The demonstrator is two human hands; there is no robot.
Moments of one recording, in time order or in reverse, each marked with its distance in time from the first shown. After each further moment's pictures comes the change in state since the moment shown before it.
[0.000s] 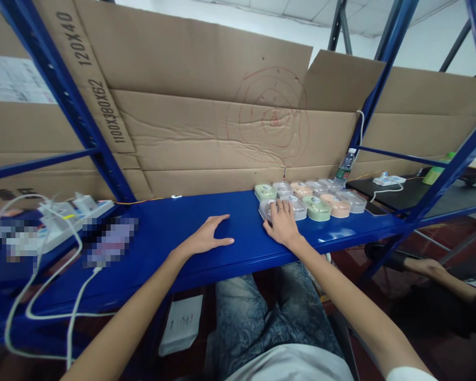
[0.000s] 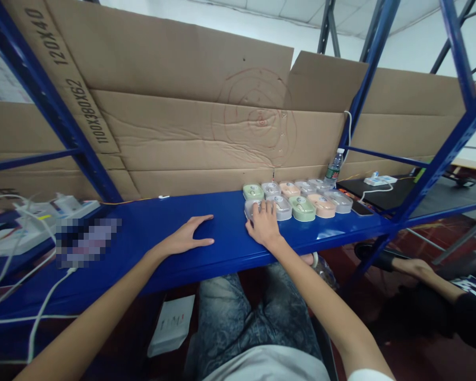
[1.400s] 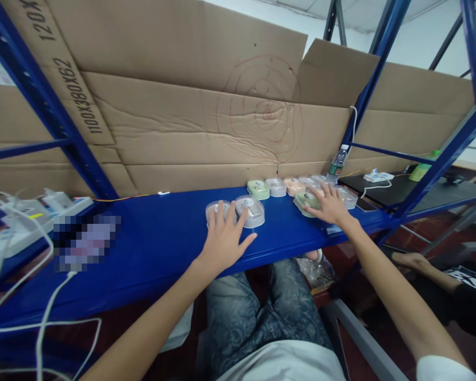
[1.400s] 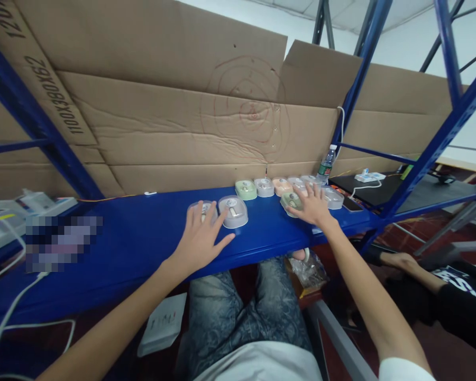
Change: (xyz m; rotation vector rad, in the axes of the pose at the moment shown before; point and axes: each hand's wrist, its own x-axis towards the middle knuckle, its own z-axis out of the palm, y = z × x) left_hand -0.005 0.108 0.050 0.340 0.310 0.148; right_hand -0.019 0.177 -0.052 -0.192 -0.148 0.159
